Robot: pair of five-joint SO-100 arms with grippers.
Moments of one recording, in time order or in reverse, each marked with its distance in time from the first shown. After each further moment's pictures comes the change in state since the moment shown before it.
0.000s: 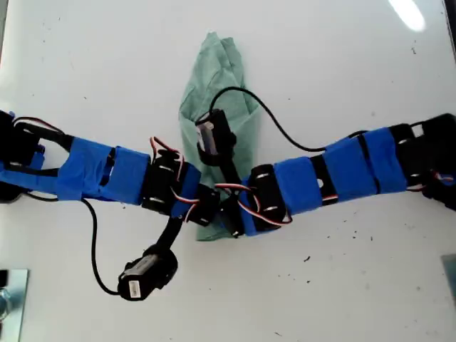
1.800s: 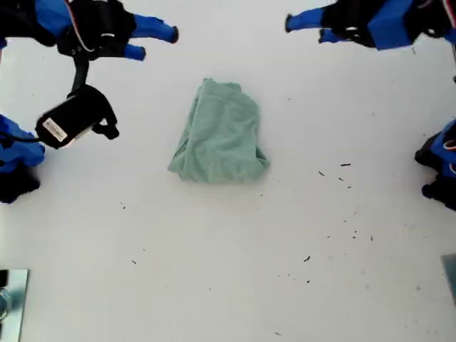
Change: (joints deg) arm 0 -41.8 66.6 50.5 -10.0 12.6; arm 1 52.6 82.8 75.3 -22.8 -14.8
